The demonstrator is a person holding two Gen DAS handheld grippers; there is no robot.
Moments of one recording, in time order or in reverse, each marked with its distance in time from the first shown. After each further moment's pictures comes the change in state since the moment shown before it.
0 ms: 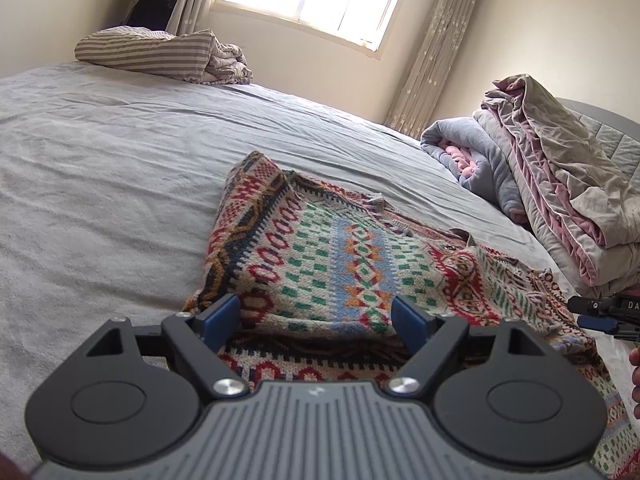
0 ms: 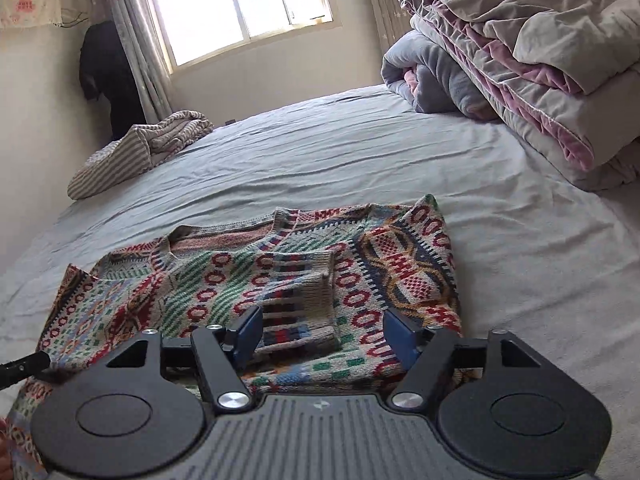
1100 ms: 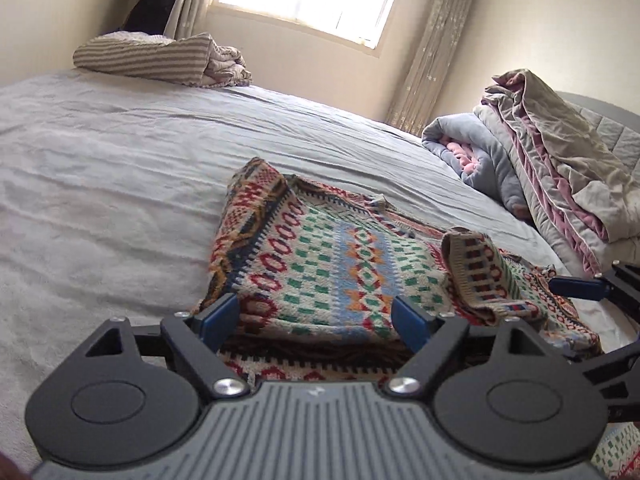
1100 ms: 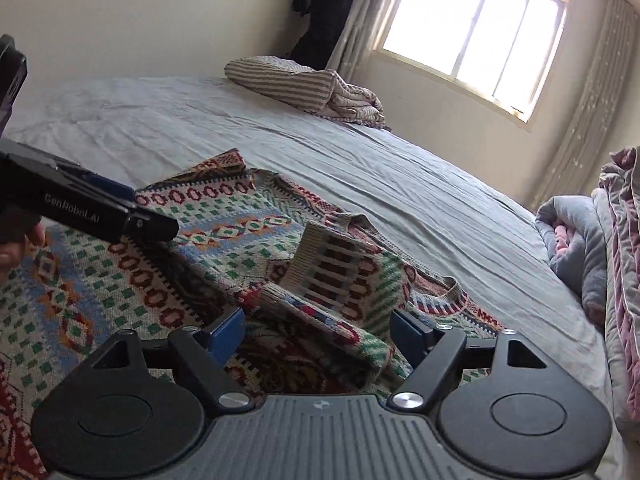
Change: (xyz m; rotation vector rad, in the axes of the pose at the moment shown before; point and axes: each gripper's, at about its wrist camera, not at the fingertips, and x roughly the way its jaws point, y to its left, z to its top) left arm -0.001 0.006 0.005 -0.008 0.023 -0.012; right arm -0.003 0.159 -0.050 -0.895 -0.022 0.082
